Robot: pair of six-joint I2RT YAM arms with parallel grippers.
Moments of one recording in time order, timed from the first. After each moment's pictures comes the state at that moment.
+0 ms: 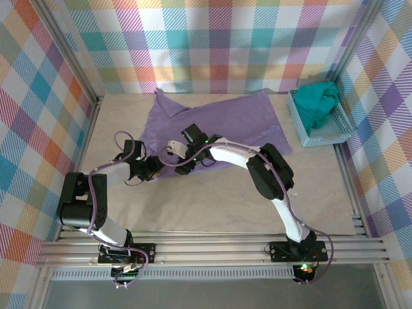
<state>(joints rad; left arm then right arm) -0.07 1.57 0.71 -0.18 0.34 -0.75 0.81 2.24 1.70 -0.42 -0.36 -0.48</state>
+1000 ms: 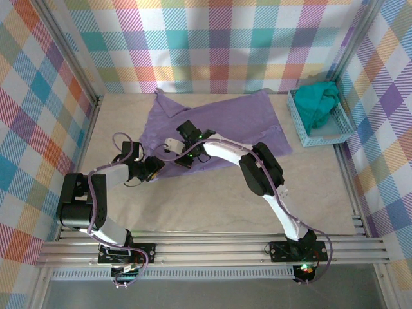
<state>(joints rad) -0.04 1.56 0.68 -0.13 0.39 -0.74 0.80 2.37 1.90 -0.54 -0.31 -0.50</state>
